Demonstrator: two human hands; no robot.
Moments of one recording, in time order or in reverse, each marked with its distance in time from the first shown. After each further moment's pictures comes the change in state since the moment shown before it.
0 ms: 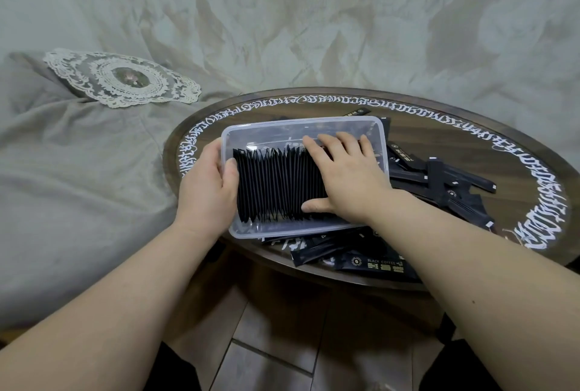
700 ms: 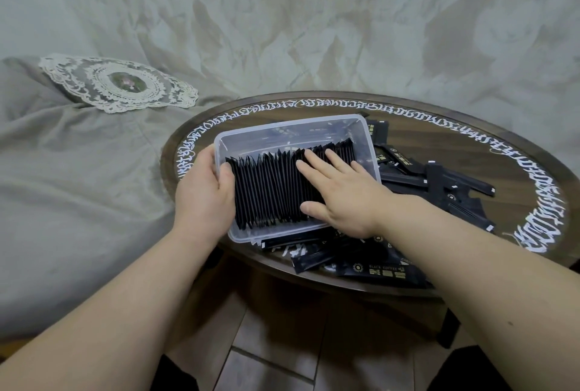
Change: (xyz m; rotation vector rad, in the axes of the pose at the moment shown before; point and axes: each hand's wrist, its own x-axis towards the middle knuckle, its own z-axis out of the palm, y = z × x) left_hand 0.006 -0.004 0.002 0.005 0.037 -0.071; right_hand -0.011 -0.003 -0.010 0.182 -0.317 -0.079
